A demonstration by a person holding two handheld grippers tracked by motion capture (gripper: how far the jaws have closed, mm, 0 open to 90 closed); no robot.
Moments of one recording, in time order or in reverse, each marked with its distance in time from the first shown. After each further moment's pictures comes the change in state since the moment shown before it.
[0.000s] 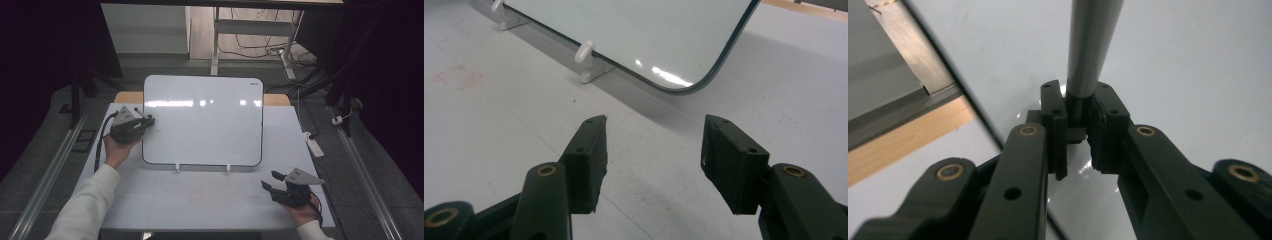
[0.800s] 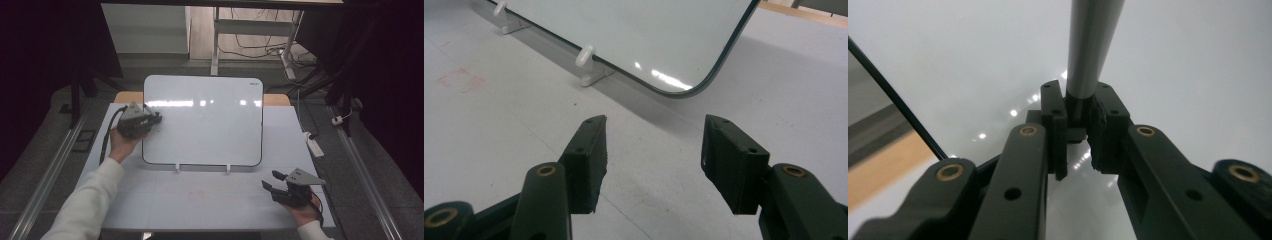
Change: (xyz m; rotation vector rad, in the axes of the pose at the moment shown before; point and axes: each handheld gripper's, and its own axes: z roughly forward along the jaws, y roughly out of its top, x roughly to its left) left arm 0.007 0.027 0.015 0.034 -0.030 0.032; right arm 0.000 0.002 -0.003 -0.013 -0.003 -0.003
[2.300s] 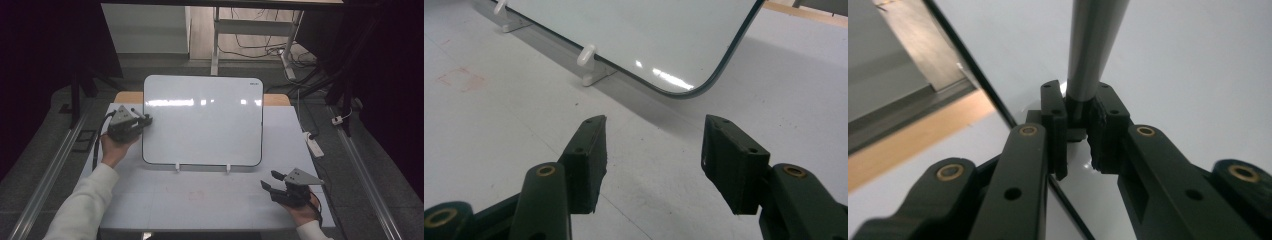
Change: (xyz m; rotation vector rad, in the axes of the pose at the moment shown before) left arm 0.007 -0.024 -0.022 -0.012 0.063 -0.043; right arm 0.002 0.001 0.002 0.005 0.001 -0.006
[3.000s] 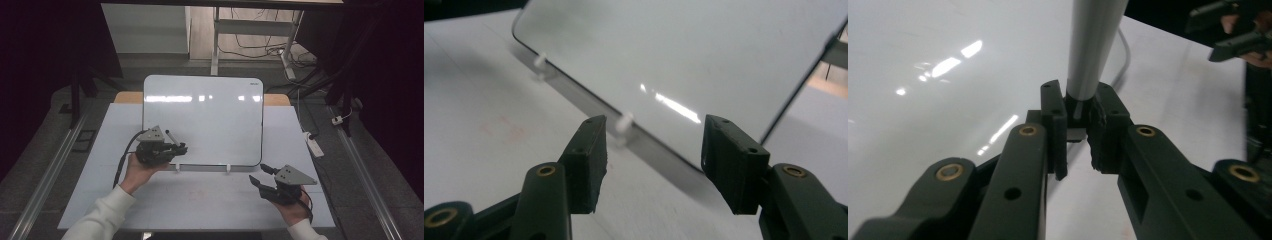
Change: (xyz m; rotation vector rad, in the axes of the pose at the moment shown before) left arm -0.120 0.019 -0.006 0.106 -0.434 -0.046; right arm 0.035 0.041 0.000 -0.118 0.019 -0.083
